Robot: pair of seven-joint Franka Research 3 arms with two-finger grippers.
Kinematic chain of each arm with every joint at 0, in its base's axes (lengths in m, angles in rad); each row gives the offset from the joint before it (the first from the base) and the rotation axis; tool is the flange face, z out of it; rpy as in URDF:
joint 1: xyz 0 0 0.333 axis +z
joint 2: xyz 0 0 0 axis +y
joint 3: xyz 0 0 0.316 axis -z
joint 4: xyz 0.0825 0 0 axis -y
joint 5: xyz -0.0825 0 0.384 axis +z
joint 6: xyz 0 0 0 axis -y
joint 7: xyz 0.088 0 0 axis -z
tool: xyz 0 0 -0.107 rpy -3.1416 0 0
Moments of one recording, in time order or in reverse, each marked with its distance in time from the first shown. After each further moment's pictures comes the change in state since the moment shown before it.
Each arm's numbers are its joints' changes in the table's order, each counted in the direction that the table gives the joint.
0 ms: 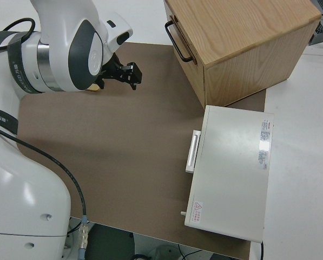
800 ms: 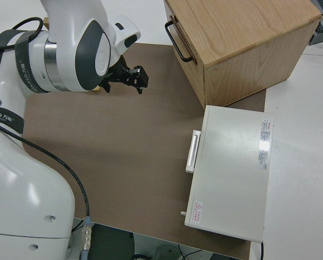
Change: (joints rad) left arm 0.000 0.000 0.000 0.000 0.000 0.000 0.000; right arm -0.018 0.000 0.006 0.000 -0.010 -0.039 -0.007
